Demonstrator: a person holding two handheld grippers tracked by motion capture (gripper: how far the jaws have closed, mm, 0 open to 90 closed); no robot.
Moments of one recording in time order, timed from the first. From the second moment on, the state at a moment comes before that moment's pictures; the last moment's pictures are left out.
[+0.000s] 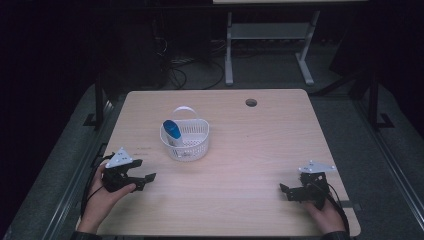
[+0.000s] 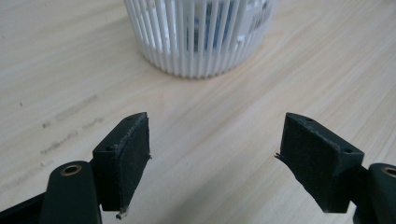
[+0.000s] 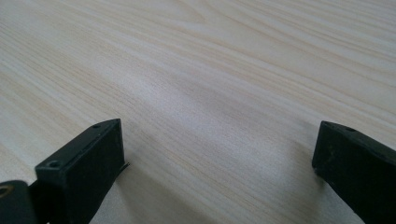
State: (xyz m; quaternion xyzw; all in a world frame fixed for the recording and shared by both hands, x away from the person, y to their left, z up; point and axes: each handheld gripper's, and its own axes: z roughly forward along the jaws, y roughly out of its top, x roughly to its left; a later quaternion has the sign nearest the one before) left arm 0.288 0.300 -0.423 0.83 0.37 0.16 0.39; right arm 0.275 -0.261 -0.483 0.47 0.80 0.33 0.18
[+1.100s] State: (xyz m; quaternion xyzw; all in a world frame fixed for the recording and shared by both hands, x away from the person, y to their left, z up) left arm 0.278 0.305 -0.470 0.85 0.37 0.15 0.34; right arm 0.275 -0.261 -0.483 0.47 0.80 0.33 0.18
